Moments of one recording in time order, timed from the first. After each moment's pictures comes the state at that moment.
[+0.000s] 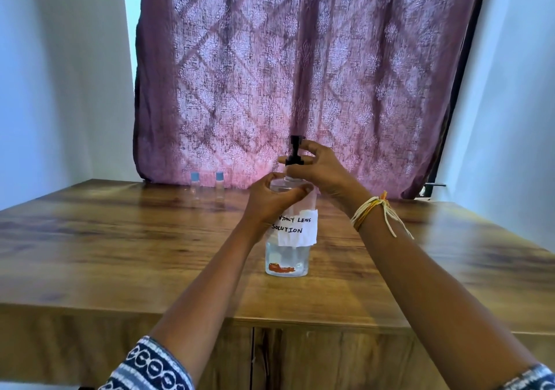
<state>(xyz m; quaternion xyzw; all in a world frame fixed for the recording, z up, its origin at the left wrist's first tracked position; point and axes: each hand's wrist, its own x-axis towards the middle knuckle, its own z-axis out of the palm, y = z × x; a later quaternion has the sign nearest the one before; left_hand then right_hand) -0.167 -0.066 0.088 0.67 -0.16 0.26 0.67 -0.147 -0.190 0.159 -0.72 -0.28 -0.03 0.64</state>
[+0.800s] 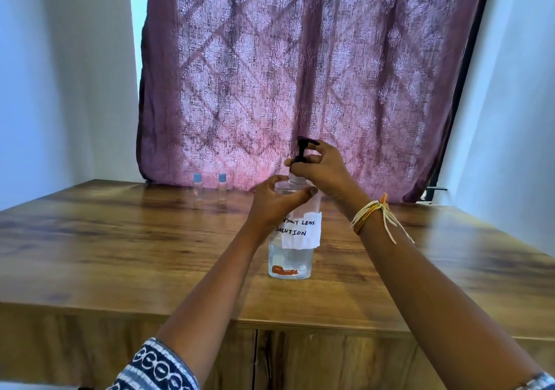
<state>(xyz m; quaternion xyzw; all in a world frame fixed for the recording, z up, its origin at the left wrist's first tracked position) -0.162 -0.065 0.086 0.67 -0.15 0.26 0.68 -0.155 -0.184 0.161 -0.72 -0.25 -0.09 0.64</state>
